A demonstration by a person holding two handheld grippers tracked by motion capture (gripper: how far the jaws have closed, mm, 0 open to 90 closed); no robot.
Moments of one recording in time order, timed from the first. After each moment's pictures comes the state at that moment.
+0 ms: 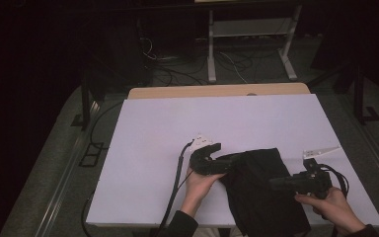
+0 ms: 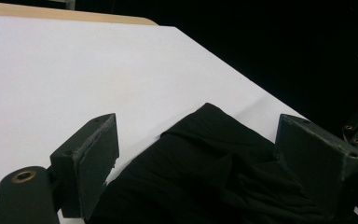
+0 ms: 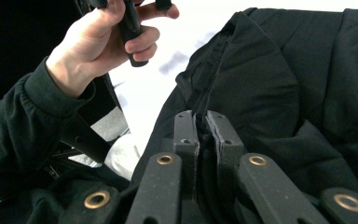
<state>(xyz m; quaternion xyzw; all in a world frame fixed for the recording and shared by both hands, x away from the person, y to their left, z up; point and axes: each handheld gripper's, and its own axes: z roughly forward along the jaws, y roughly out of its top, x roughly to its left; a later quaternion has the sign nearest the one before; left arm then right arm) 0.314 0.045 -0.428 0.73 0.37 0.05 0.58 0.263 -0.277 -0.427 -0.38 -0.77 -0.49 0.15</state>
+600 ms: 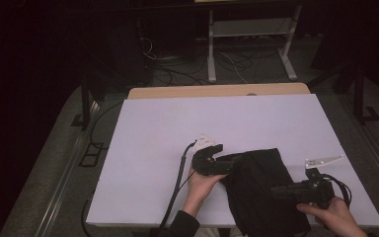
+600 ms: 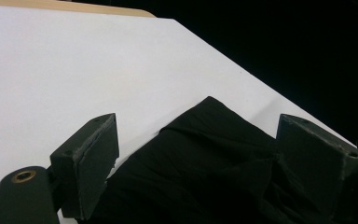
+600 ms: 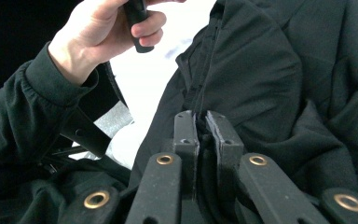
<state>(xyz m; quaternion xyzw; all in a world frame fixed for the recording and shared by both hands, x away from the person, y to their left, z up) 0.315 0.040 -0.433 0.73 0.37 0.04 0.57 0.244 -0.279 -0.439 -0.39 -0.77 -0.49 0.15</state>
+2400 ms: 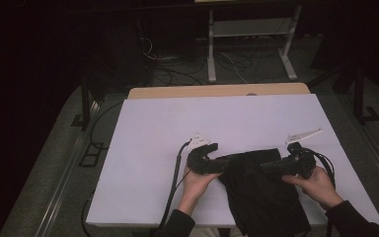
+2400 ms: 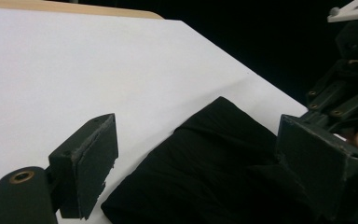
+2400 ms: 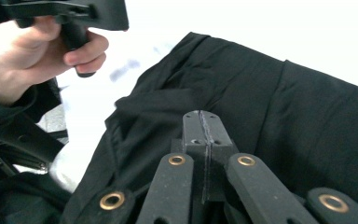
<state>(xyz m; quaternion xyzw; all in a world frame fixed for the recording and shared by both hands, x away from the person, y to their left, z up) 0.319 0.054 -0.431 0.73 0.37 0.05 0.57 0.314 -0.256 -0.424 -0.37 -0.81 -0.44 0.09</state>
